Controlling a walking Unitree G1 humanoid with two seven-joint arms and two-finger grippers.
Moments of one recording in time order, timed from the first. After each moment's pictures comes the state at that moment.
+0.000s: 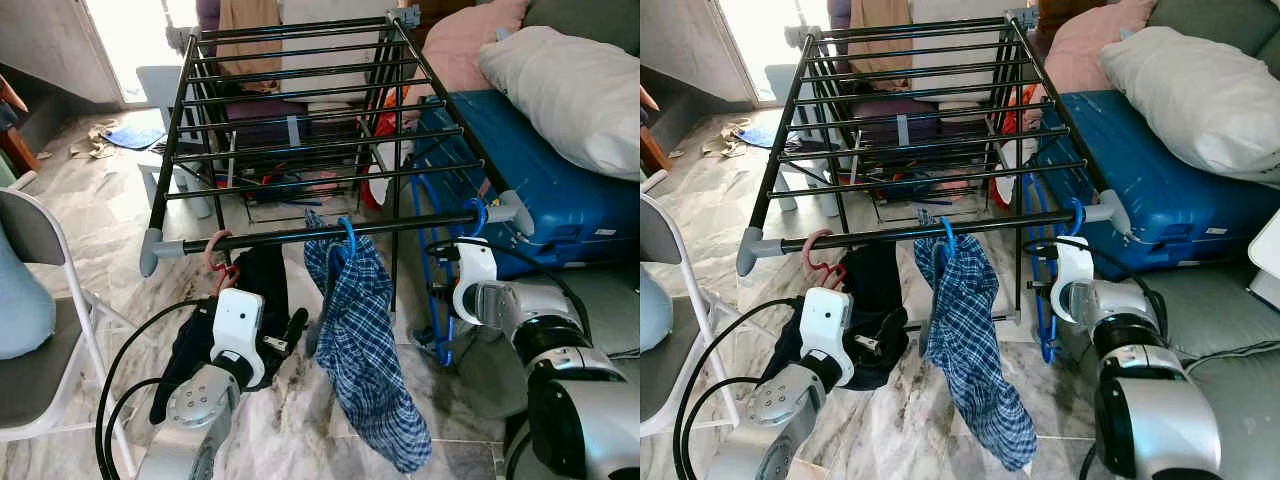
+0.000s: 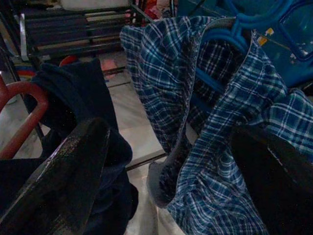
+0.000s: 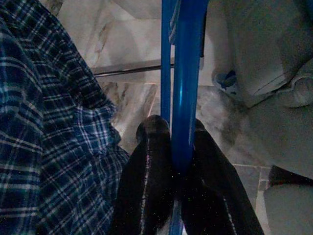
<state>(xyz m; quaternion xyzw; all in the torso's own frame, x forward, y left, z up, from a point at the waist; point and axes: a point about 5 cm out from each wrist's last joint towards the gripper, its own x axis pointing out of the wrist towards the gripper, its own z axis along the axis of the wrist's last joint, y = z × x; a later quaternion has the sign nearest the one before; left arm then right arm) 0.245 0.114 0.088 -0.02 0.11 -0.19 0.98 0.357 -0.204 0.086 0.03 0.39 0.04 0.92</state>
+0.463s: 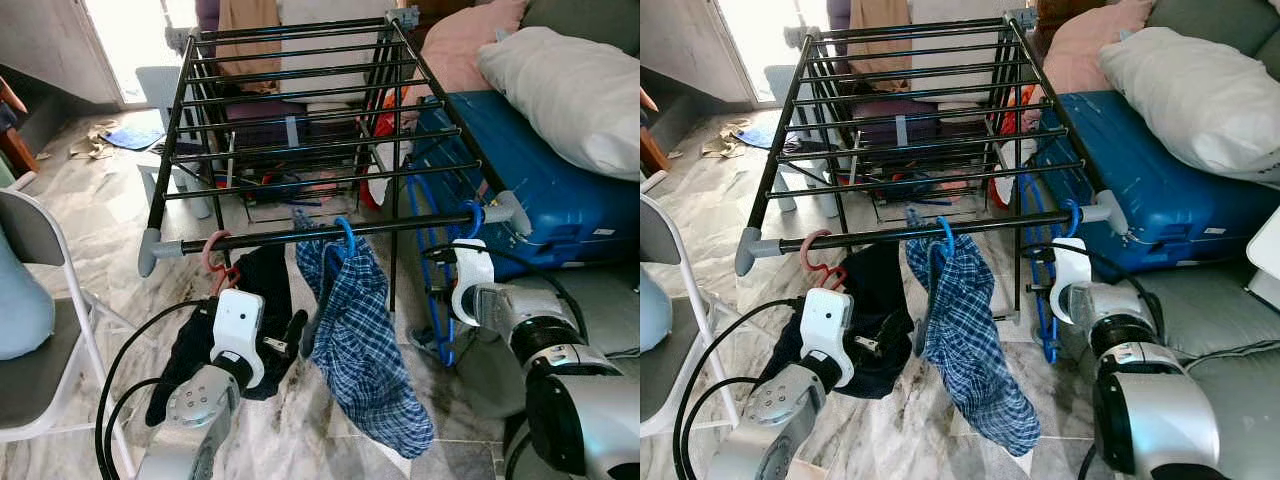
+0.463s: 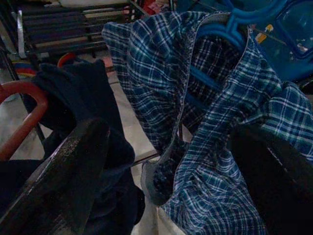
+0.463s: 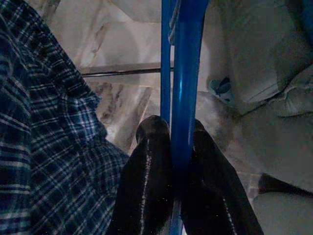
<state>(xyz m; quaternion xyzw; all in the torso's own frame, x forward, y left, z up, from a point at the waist) 0.244 0.114 0.087 -0.02 0.11 -0.19 0.98 0.357 -0.203 0.079 0.00 0.38 0.05 0.92</state>
